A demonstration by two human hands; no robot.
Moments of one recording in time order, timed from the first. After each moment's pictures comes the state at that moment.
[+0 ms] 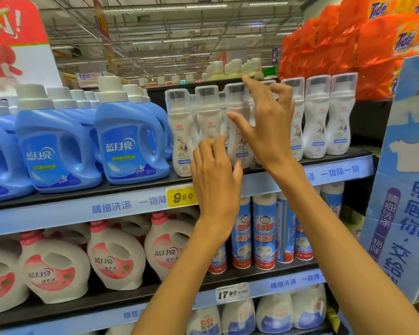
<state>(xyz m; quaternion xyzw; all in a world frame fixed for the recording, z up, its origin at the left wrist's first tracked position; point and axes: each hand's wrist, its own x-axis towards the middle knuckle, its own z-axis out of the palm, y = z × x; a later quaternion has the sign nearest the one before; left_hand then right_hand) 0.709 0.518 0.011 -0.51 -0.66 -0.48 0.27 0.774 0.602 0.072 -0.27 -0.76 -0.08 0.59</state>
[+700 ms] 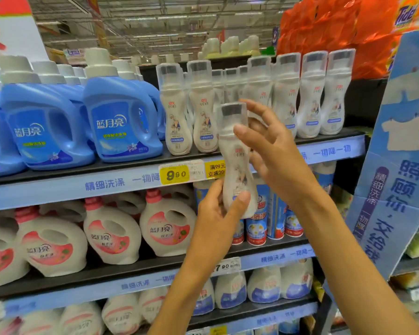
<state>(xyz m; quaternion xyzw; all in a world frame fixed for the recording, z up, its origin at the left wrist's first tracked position) 0.729 0.453 -0.048 -0.55 -0.46 -0.66 -0.24 0.820 0.543 0.028 -0.04 -0.67 0.57 0.47</state>
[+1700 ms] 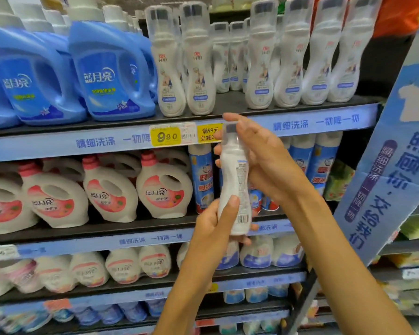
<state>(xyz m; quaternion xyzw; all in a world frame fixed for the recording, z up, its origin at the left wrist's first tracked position) 0.771 0.426 -0.096 -0.39 -0.51 -0.66 -0.39 0.830 0.542 -0.022 -0.03 -0.57 0.74 0.35</state>
